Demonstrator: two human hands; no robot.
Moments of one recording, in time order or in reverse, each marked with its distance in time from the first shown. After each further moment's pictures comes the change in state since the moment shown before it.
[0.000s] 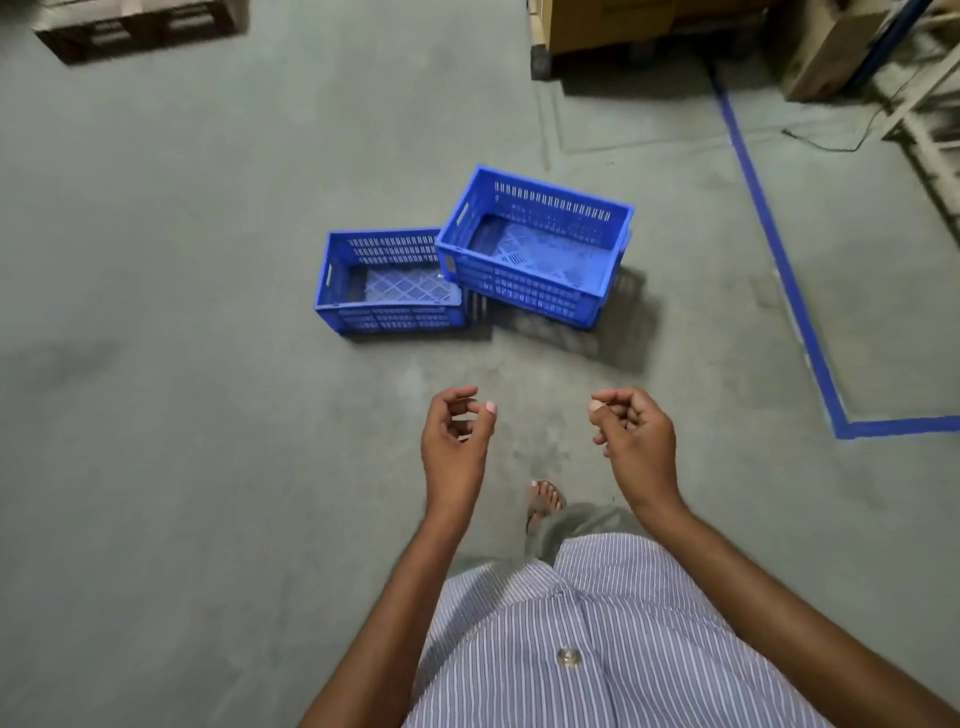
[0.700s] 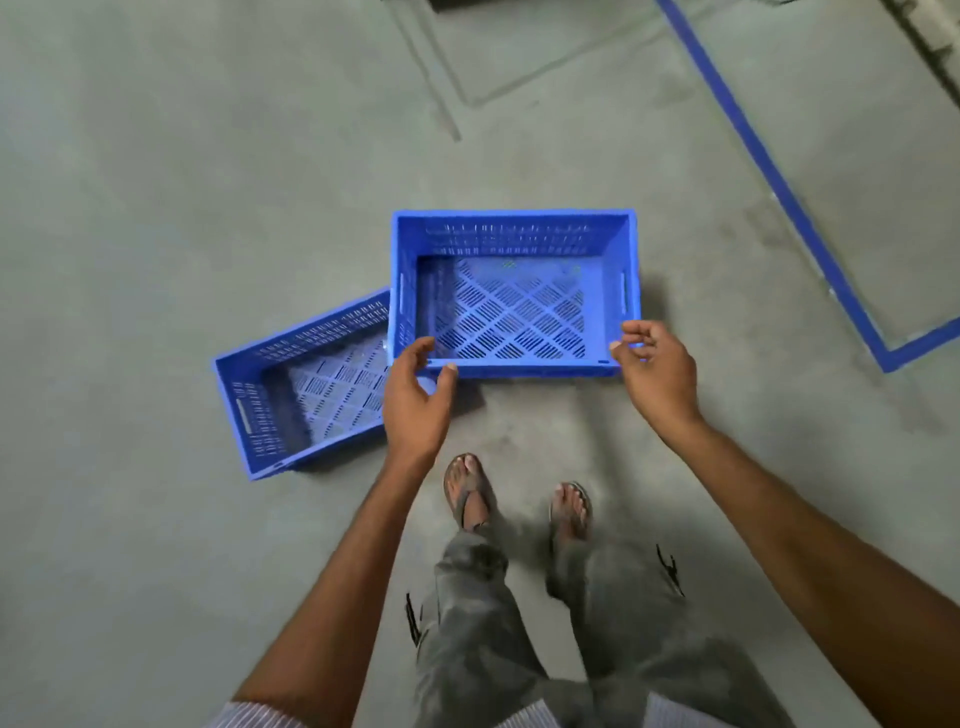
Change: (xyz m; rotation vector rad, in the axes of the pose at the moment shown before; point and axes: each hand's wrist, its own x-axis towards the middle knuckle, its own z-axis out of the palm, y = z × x) left_hand 0.565 -0.049 0.123 0.480 -0.411 0.033; right_hand 0.475 0.029 0.164 -0.310 0.379 0.279
